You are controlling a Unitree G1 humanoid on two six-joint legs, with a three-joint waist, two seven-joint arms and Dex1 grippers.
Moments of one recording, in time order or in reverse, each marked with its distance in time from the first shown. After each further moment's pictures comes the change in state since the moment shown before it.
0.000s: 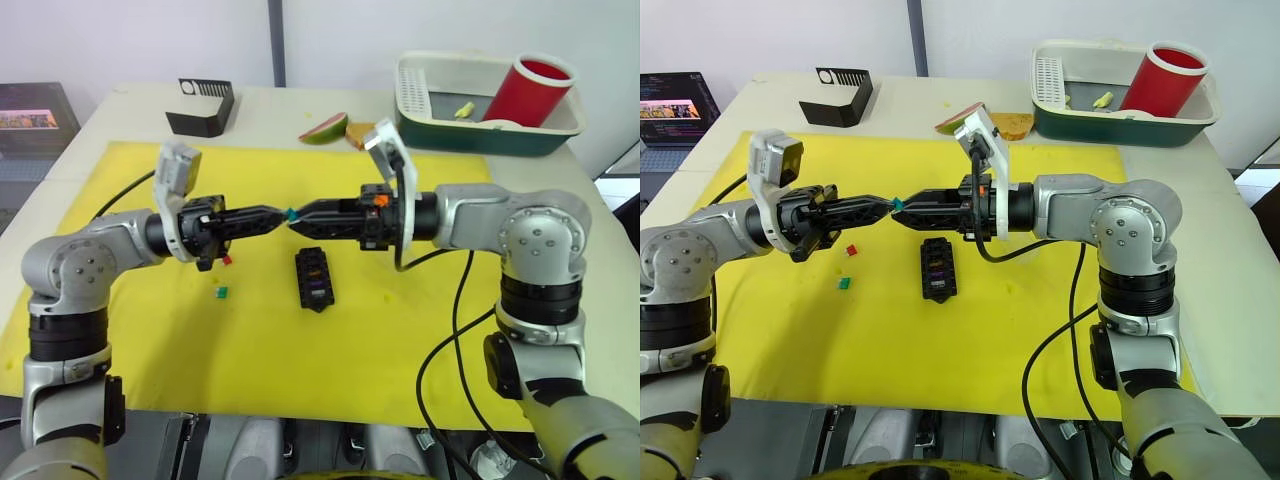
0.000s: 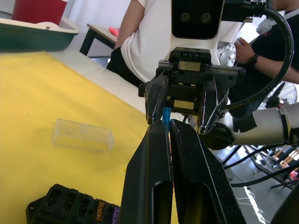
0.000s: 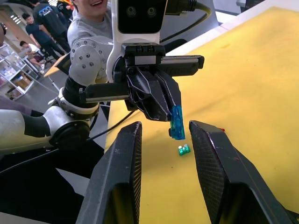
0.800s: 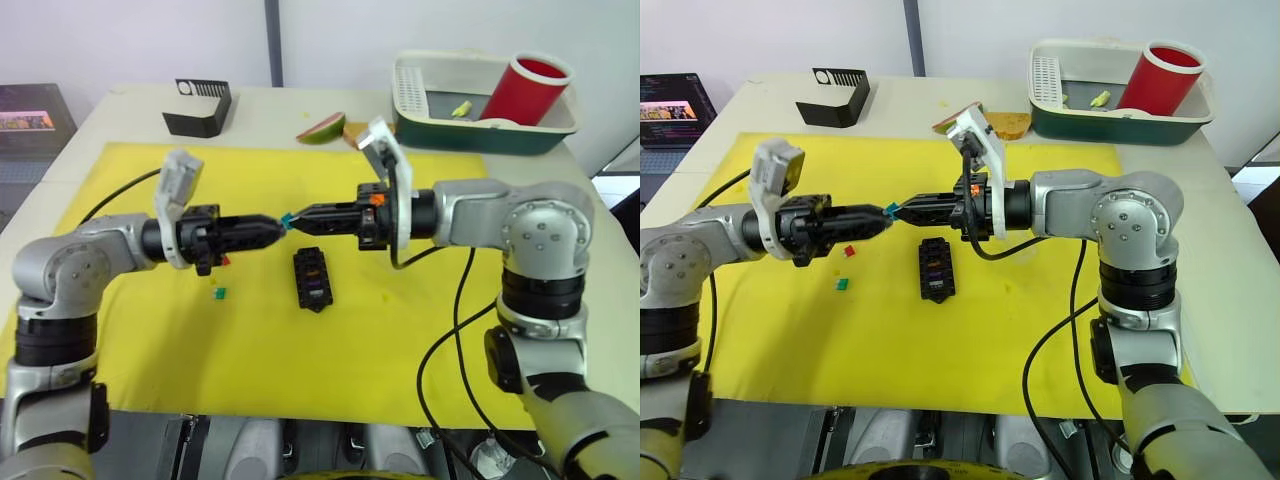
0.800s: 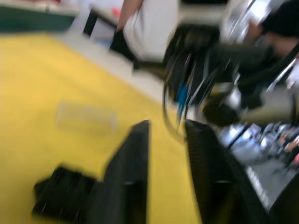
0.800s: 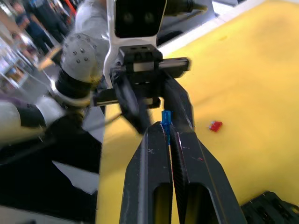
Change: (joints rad) left arm 0.079 0.178 -0.123 -0.061 0.124 -0.126 -0.083; right arm -0.080 -0.086 0.086 -0.008 0.001 0.039 -0.021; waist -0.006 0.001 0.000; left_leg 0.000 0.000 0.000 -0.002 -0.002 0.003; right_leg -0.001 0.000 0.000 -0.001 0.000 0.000
